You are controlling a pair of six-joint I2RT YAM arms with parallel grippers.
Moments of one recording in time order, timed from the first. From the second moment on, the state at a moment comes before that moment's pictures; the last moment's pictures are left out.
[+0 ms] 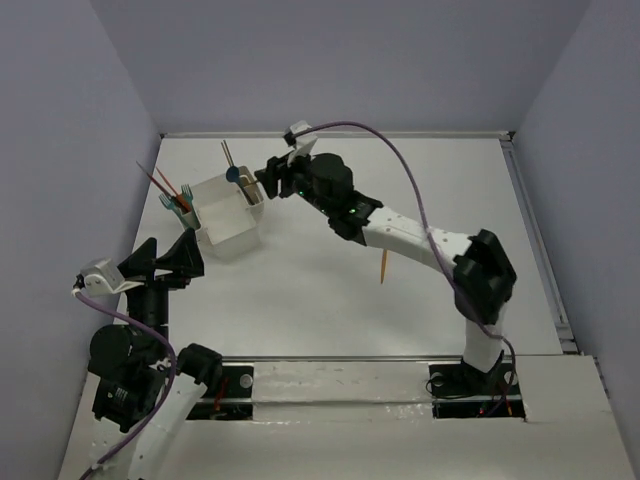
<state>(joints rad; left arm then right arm) -0.40 0.10 0.70 -0.26 -0.44 -0.36 0.88 1.99 1.65 0.37 0.06 0.14</state>
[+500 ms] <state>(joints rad) -0.40 0.10 0.70 -0.26 -0.44 -0.36 0.49 1.55 1.01 -0.35 0.28 0.45</state>
